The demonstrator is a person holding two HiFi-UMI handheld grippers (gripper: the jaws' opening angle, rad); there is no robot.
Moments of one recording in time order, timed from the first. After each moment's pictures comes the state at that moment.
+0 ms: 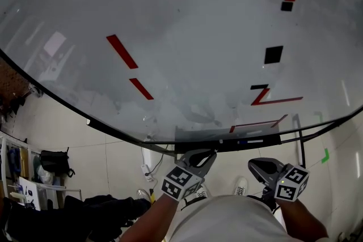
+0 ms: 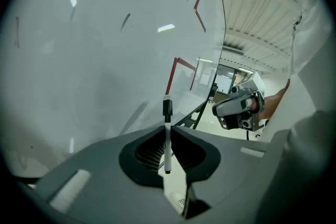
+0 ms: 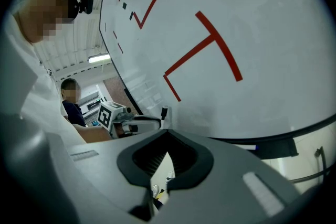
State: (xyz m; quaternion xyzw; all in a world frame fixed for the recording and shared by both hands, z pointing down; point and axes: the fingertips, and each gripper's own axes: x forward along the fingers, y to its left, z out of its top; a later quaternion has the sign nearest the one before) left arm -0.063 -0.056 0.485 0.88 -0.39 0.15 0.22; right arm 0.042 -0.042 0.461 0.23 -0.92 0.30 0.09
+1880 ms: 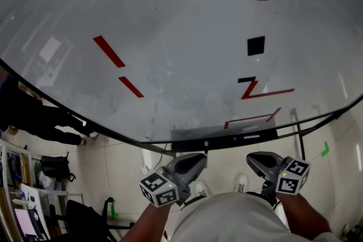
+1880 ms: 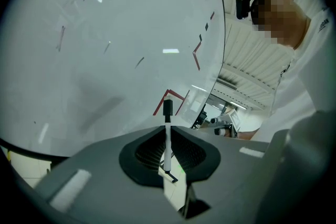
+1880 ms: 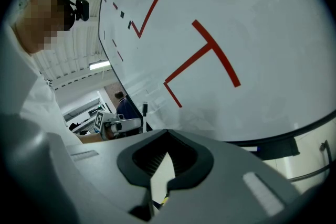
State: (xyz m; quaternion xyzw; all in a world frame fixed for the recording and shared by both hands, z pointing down) left arm -0.078 -0.028 0.429 0.89 -0.35 -0.02 0.28; right arm 0.046 -0.044 0.448 0.22 -0.92 0.31 0.07
